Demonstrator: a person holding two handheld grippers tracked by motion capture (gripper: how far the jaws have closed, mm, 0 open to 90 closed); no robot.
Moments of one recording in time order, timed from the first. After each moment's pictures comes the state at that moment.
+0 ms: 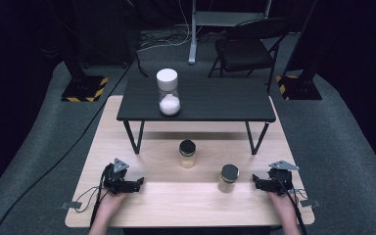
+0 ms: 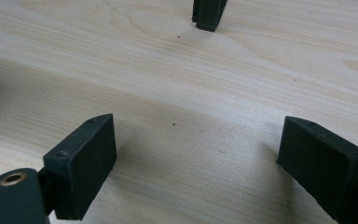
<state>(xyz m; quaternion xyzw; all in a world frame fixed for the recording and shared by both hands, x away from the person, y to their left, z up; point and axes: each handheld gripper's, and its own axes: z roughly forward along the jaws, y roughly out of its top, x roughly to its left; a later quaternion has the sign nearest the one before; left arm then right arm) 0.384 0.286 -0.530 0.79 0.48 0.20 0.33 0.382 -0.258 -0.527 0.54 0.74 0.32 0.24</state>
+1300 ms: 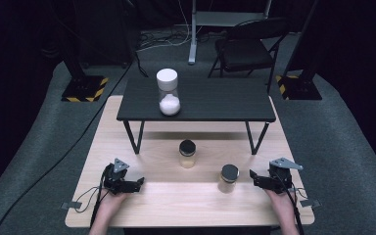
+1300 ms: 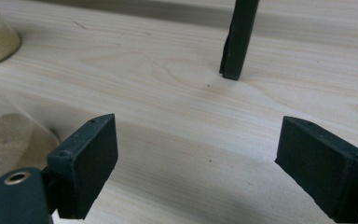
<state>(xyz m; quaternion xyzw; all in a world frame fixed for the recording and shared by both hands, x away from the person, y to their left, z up) 0.383 0.285 -0.530 0.79 0.48 0.20 0.33 0.374 -0.246 -0.498 0.53 0.72 0.39 0.24</state>
